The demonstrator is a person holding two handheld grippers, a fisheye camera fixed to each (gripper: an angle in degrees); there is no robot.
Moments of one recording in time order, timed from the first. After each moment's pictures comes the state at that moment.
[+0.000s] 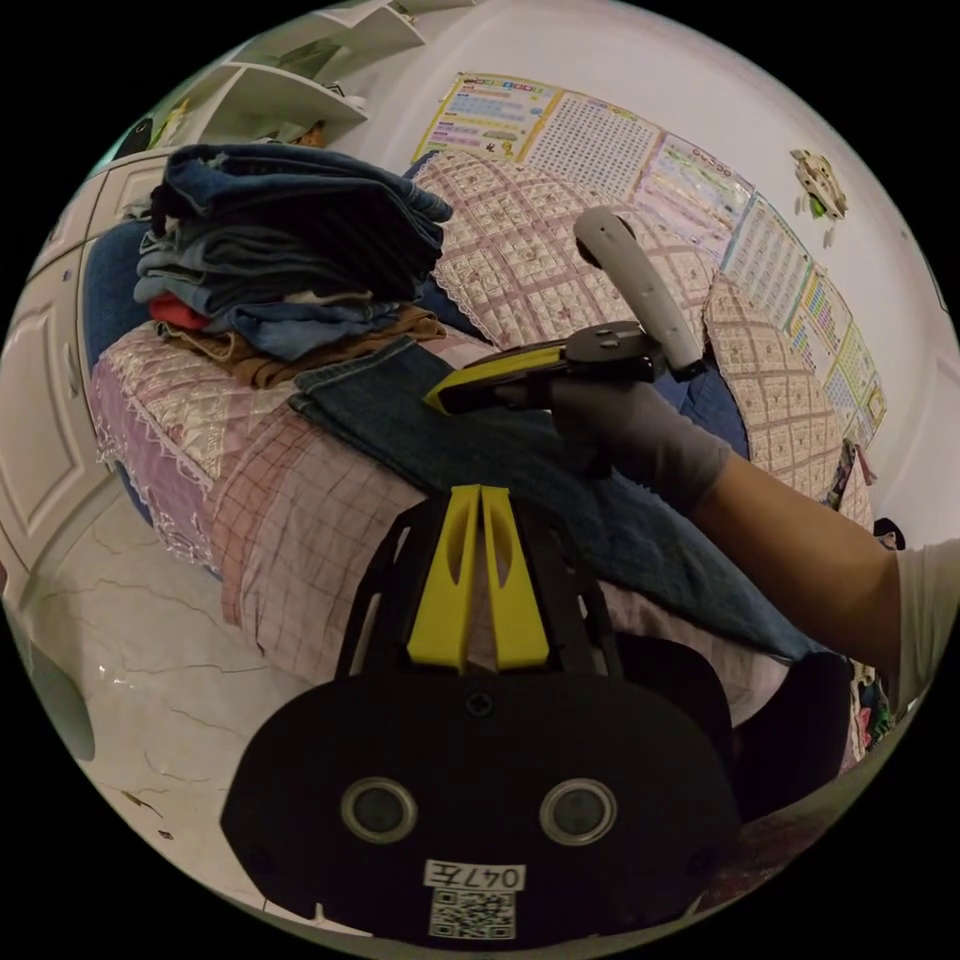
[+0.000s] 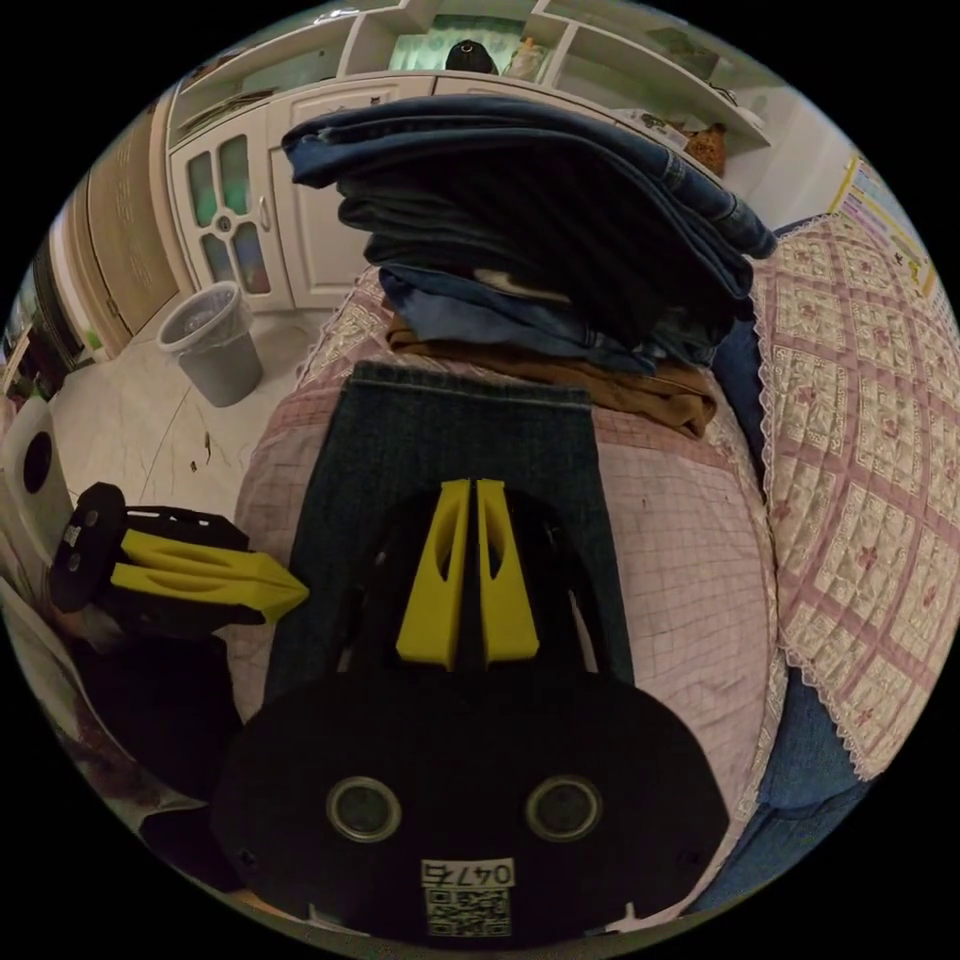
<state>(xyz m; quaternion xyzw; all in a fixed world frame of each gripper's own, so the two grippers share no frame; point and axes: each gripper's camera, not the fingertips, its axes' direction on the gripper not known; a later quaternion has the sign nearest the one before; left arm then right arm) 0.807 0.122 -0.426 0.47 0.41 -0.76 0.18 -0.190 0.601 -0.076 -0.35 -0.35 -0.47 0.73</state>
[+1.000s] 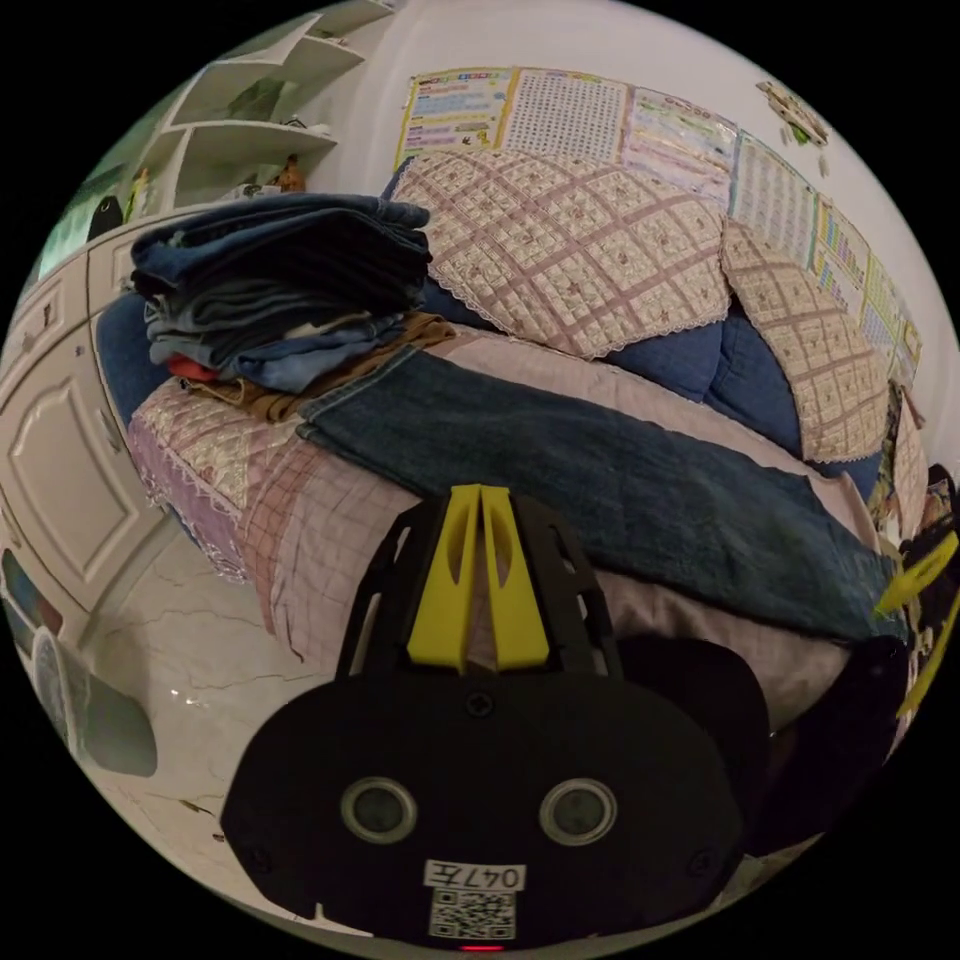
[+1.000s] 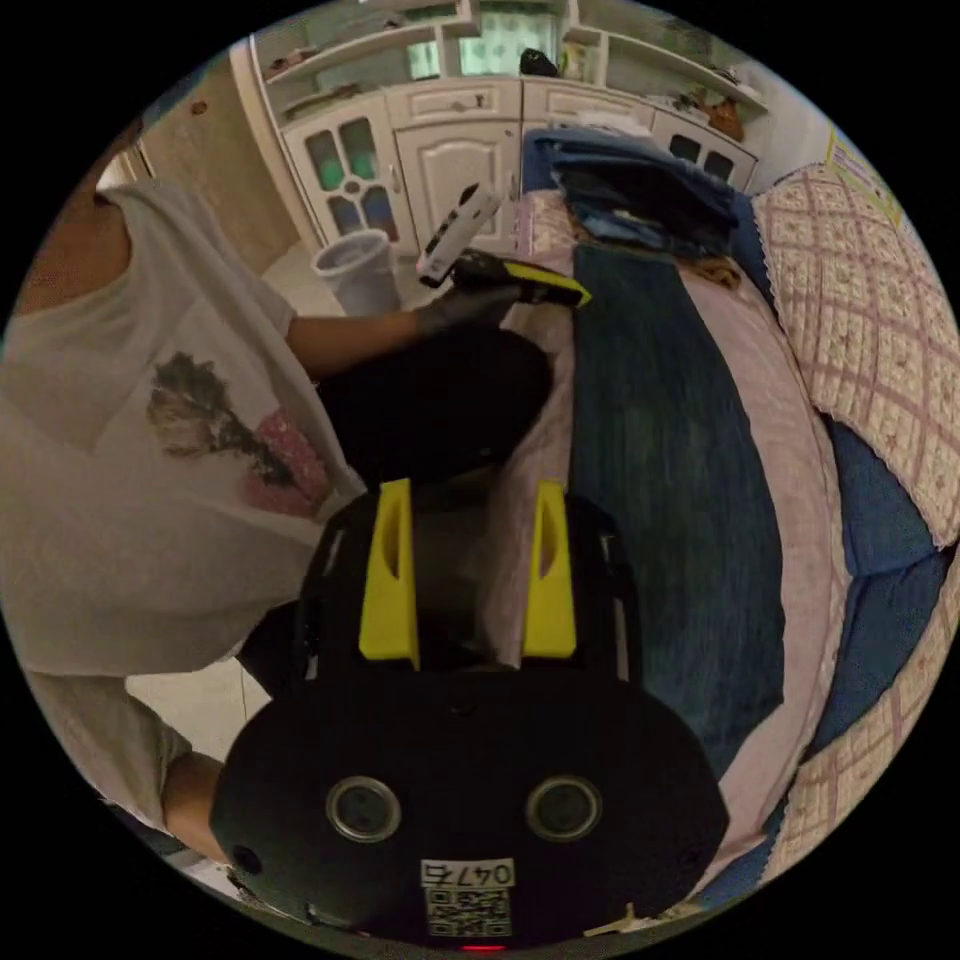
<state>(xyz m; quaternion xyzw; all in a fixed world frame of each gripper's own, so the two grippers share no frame) 0.744 0.120 -0.448 0.42 0.36 -0.79 0.28 0.128 0.470 -0.455 -0.45 -0.40 -0.44 0.66</state>
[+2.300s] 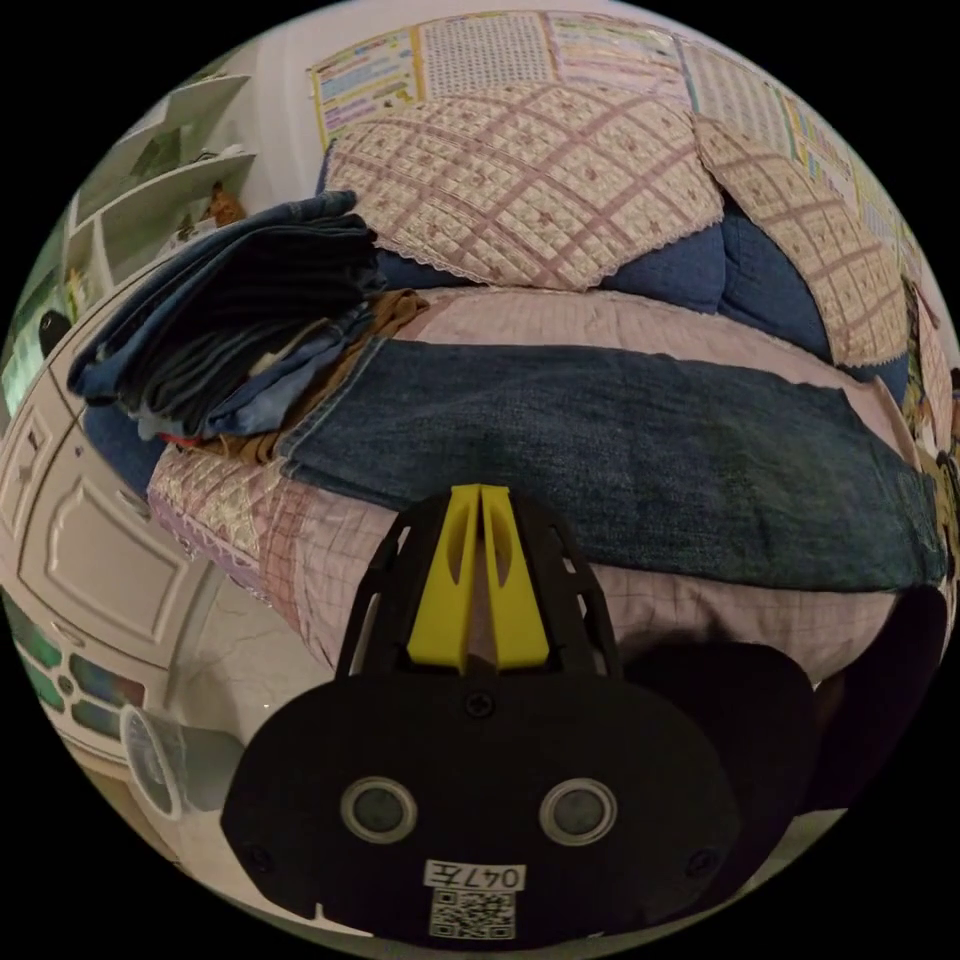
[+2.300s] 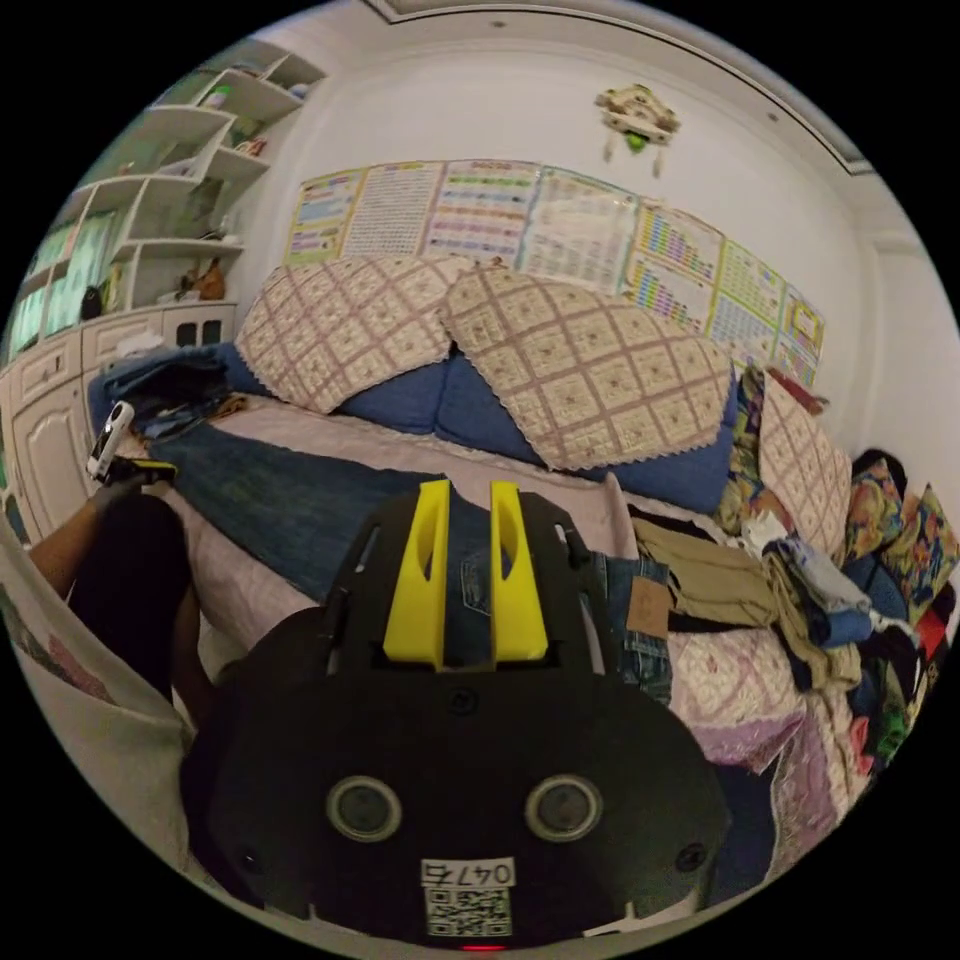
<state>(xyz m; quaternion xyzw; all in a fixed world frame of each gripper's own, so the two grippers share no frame) 0.614 0.021 -0.368 0.38 0.37 -0.73 0.43 0.654 0.284 -0.891 -0.17 0.13 -0.13 0.97</state>
